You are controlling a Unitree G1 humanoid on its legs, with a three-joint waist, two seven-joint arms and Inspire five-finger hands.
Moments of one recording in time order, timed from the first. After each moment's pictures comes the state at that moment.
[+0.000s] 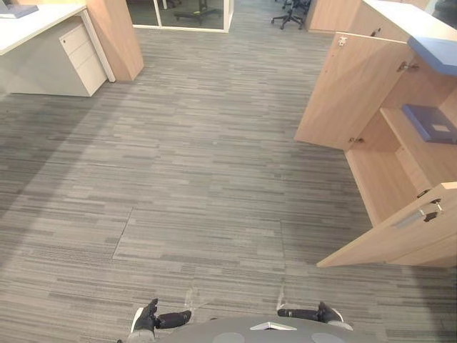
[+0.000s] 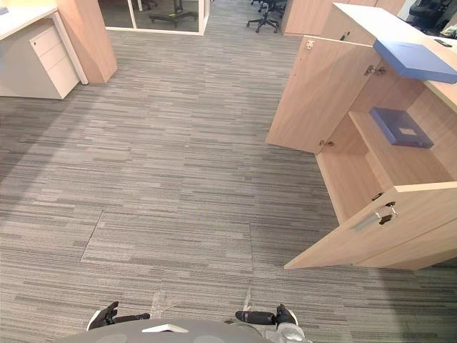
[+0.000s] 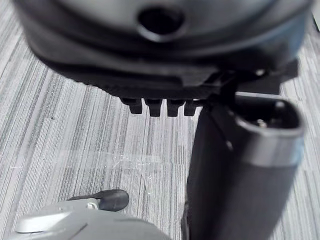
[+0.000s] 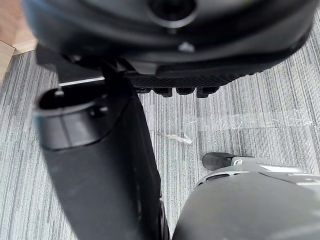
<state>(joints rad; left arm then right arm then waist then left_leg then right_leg) 0.18 0.12 0.11 1.07 0.12 -0.09 0.10 0.05 -0.10 -0.18 1.17 -0.07 0.01 -0.04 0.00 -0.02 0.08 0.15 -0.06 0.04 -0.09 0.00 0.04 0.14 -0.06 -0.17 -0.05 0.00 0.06</state>
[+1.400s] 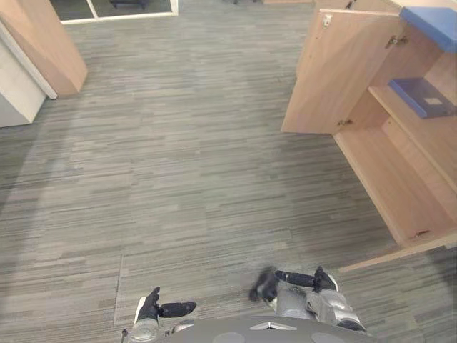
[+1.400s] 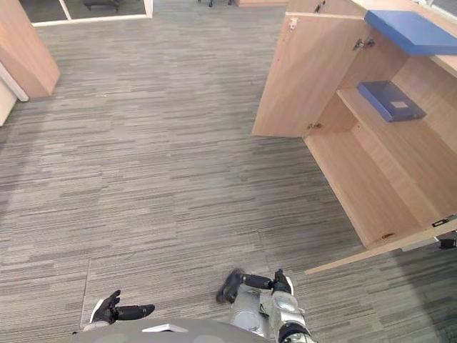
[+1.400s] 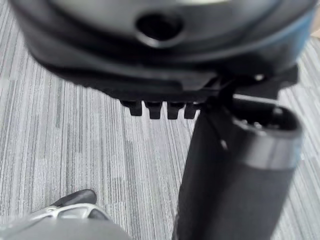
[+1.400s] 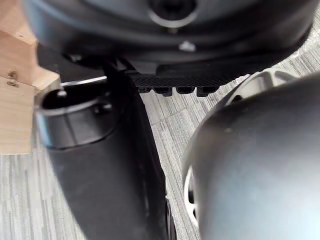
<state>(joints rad) 0.14 0.12 0.10 1.08 0.08 -0.08 0.13 -0.07 -0.07 -0.23 1.11 0.05 -0.01 -0.09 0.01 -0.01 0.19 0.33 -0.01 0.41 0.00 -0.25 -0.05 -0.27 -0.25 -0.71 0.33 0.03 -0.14</state>
